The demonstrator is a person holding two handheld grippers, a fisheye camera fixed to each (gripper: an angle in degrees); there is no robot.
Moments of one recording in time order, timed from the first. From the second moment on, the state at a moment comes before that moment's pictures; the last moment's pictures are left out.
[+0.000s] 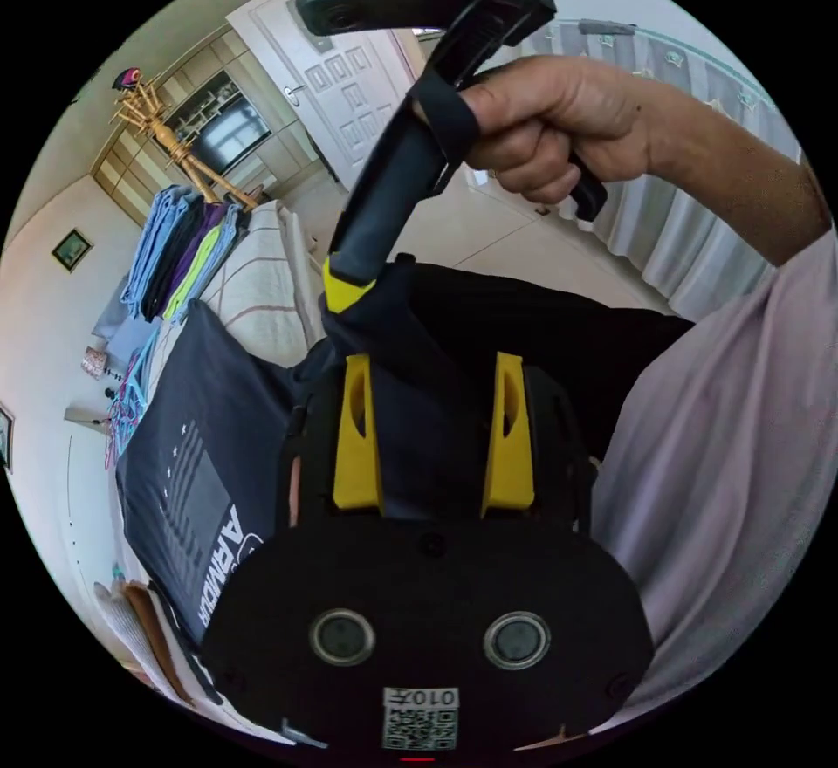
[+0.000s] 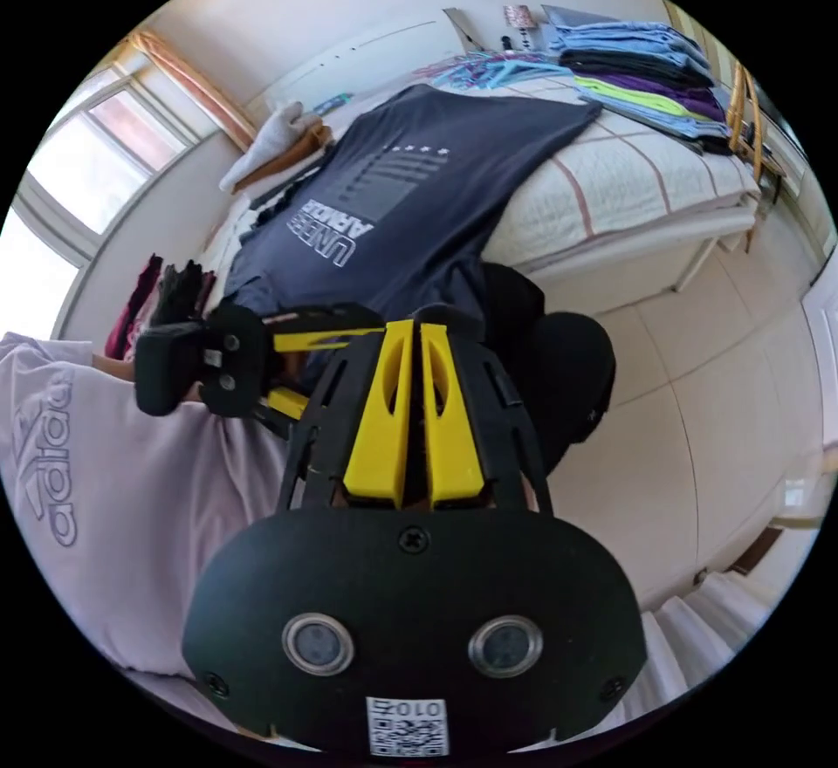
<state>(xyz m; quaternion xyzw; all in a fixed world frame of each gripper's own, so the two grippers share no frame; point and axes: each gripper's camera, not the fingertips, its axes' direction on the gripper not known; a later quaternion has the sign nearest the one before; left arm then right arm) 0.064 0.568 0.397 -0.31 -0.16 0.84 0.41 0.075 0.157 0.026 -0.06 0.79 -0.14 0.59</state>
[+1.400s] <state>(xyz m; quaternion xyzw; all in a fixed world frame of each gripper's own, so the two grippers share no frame) 0.011 0.221 0.303 -0.41 0.00 0.49 0.77 0.057 0.124 0.085 -0.22 0.81 -0.31 0.44</state>
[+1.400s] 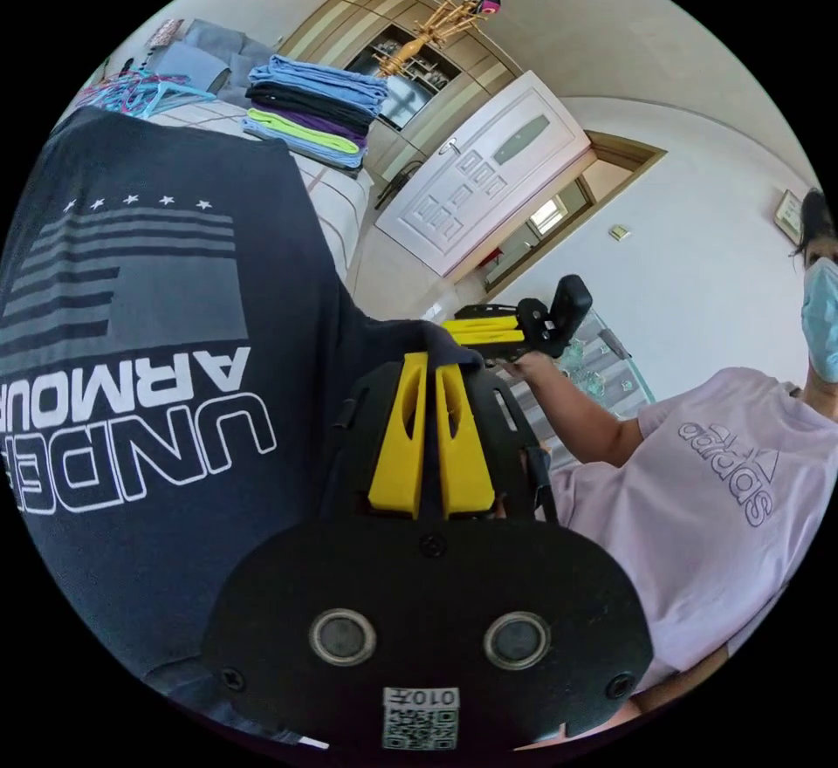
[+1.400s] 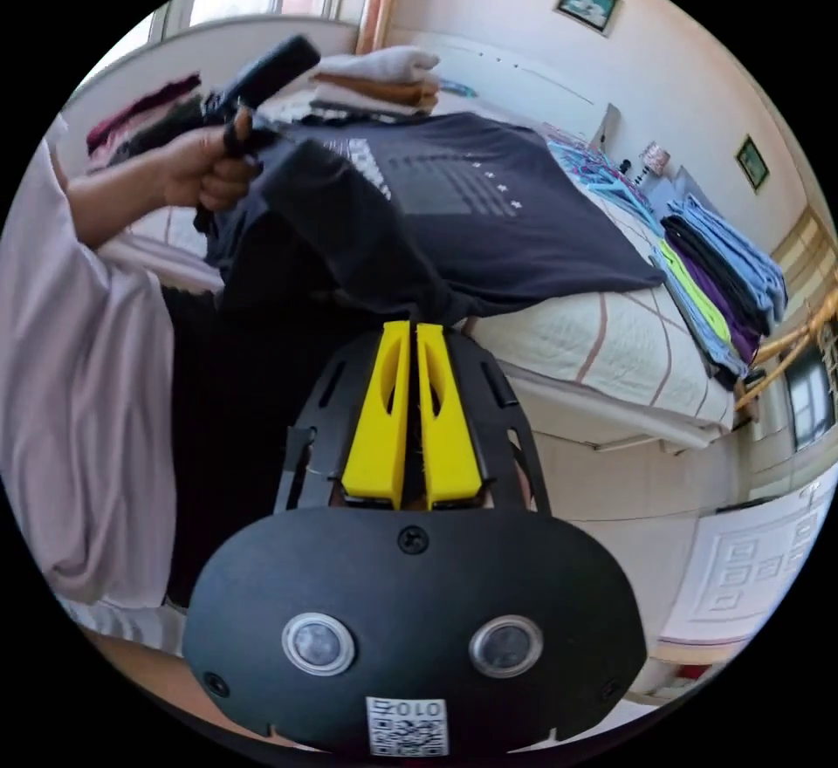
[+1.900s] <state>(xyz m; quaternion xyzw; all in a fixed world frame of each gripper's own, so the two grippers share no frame) -0.085 0.051 0.285 -0.37 -0.01 0.26 0.89 0.080 -0.176 0.160 -0.30 0.82 -0.10 0.48</state>
